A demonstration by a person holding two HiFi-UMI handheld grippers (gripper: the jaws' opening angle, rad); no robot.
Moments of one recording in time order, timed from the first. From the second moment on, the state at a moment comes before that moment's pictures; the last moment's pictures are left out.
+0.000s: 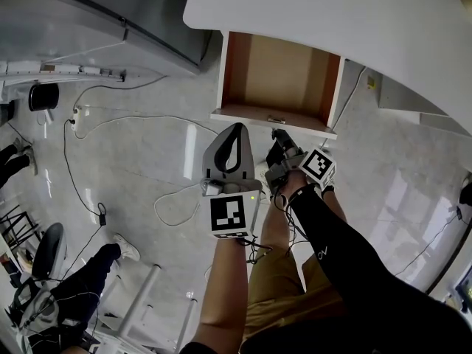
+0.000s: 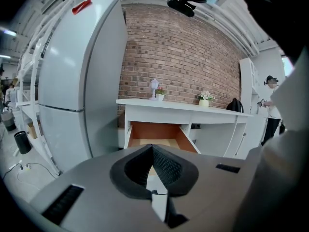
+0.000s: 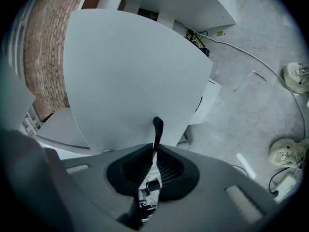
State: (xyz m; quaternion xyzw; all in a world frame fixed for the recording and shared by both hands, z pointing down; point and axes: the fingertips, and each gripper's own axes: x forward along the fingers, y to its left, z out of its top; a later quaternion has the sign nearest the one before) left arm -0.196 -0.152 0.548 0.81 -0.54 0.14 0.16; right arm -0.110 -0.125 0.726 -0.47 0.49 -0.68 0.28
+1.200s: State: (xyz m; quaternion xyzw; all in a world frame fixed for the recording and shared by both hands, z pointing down) left arm -0.210 -0.144 0.560 0.81 -0.54 0.16 0.17; right arm -0.133 -0.092 0.760 -0.47 0.51 -0.69 0.21
